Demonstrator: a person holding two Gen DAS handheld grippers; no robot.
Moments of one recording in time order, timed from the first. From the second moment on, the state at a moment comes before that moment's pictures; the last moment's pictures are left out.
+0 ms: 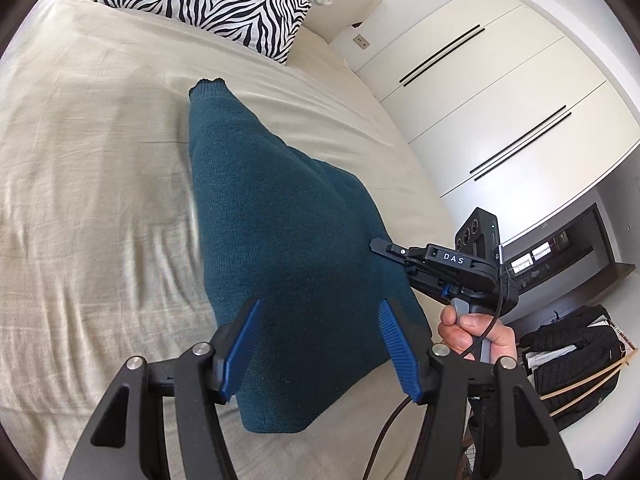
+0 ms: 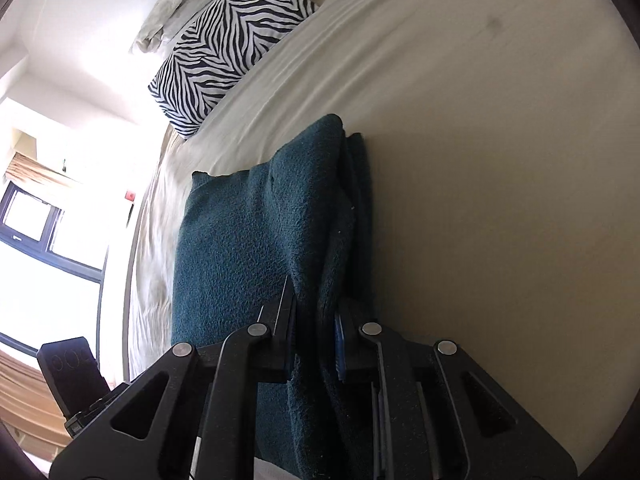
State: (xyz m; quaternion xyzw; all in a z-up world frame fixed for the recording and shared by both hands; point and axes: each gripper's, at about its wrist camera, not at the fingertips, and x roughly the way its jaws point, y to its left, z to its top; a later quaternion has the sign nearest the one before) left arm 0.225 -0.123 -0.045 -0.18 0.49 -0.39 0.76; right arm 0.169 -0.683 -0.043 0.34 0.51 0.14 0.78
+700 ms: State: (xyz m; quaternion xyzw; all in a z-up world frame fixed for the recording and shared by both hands) left arm 0.241 -0.178 -0.059 -0.08 0.46 -0.35 0.81; right arm 0.192 -0.695 -0.085 0.38 0.51 0.16 0.75
